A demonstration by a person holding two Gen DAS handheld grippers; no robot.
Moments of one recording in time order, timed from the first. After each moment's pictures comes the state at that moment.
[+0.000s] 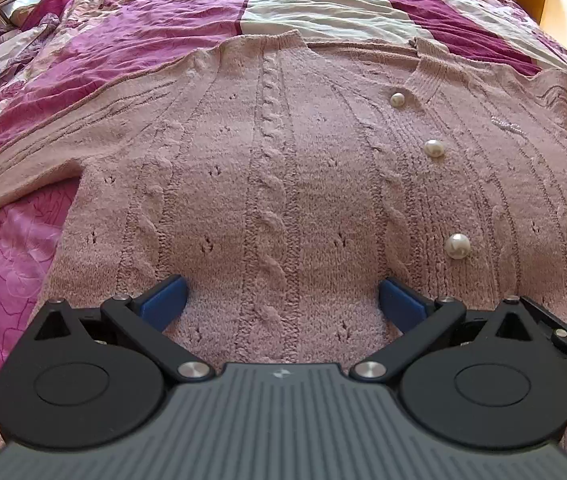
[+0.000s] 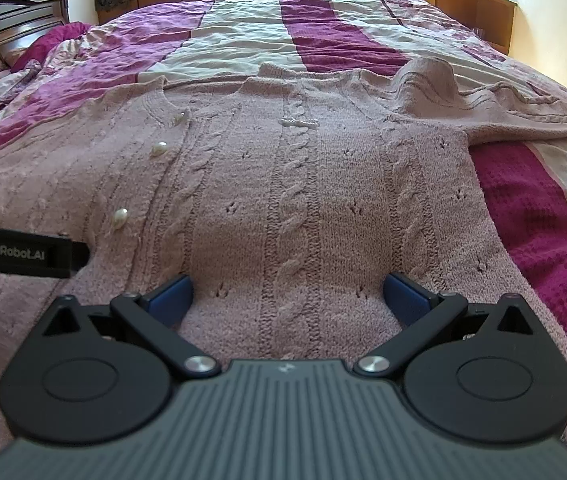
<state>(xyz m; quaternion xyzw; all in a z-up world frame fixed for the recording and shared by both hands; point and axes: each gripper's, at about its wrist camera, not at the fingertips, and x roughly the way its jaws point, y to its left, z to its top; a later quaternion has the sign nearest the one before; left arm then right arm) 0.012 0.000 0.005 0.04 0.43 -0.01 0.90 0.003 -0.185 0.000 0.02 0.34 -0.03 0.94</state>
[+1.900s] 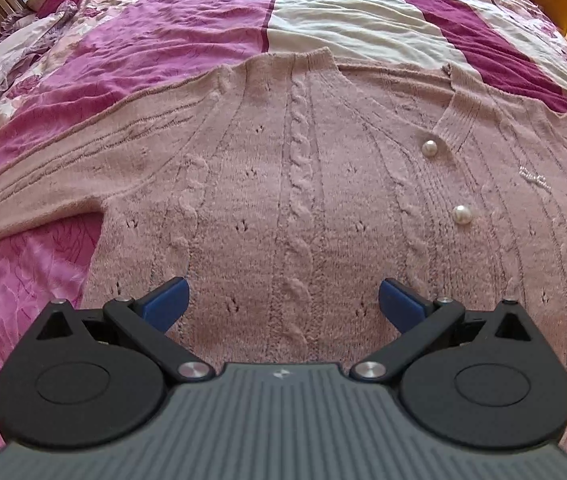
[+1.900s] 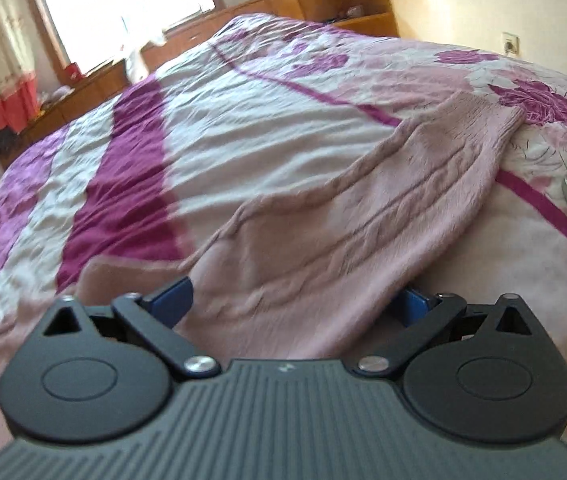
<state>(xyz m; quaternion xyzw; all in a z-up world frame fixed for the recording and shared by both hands) 0.049 0.008 0.038 0.02 0.45 0.02 0.89 0.148 -0.482 0.024 0.21 0.27 -0.14 0.93</state>
